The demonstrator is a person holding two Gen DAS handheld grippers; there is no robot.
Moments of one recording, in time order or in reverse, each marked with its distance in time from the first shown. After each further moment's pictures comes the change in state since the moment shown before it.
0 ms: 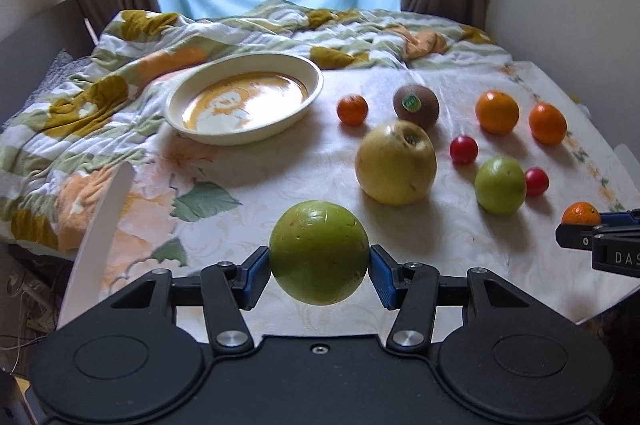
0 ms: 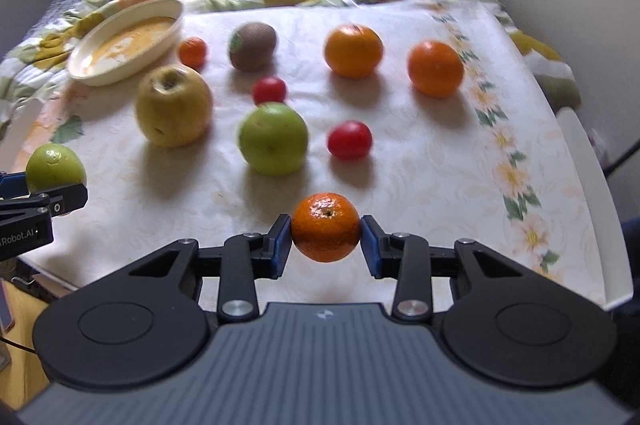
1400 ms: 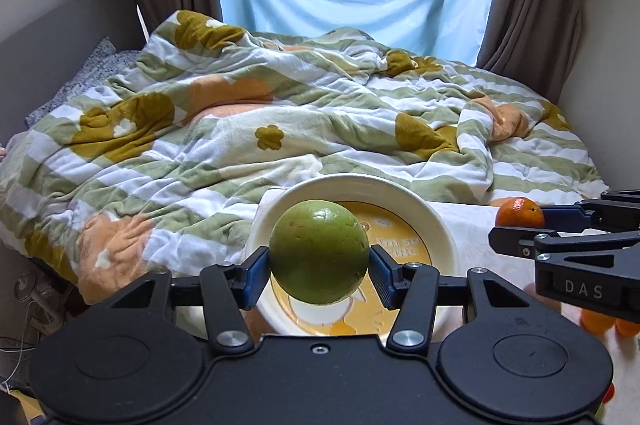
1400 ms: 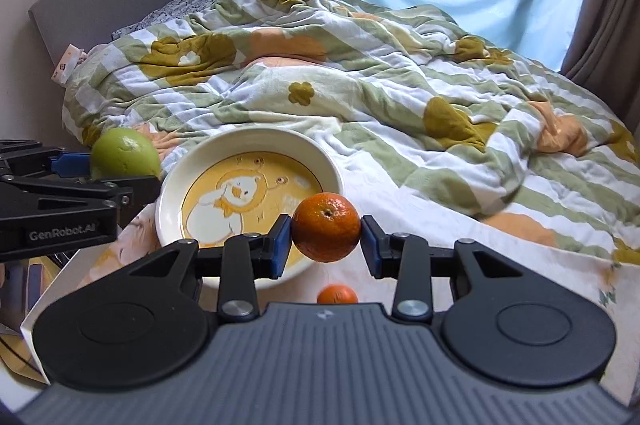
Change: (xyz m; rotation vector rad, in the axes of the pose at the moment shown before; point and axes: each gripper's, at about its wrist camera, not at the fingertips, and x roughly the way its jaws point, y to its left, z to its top) left arm 0.089 0.113 0.167 -0.174 -0.010 0.063; right arm 0.076 0.136 0.224 -0.360 -0.101 0.294
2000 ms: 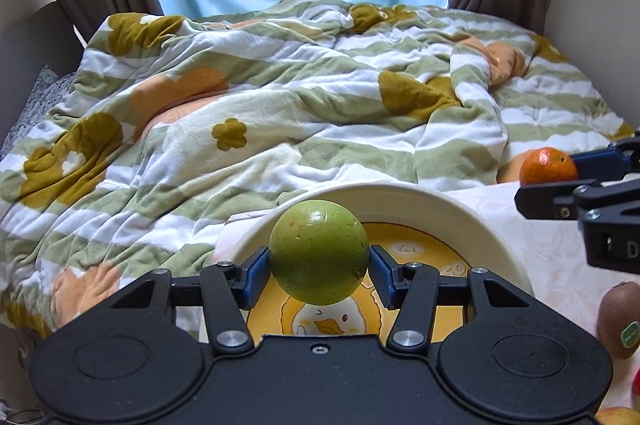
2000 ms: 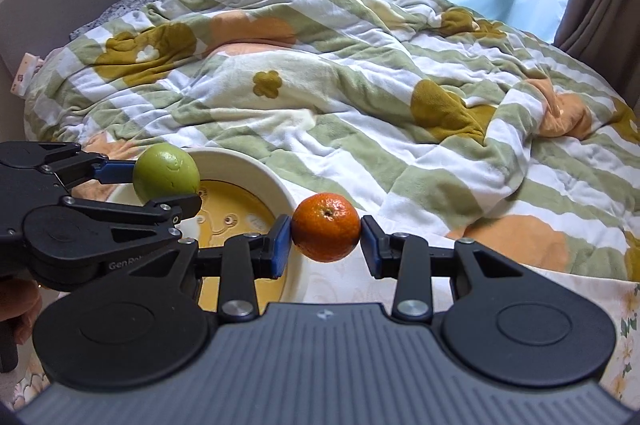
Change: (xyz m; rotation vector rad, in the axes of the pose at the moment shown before) left arm 0.118 -0.017 0.028 0.219 0.087 -0.023; right arm 0.088 -0.029 0.036 0.074 0.078 -0.057
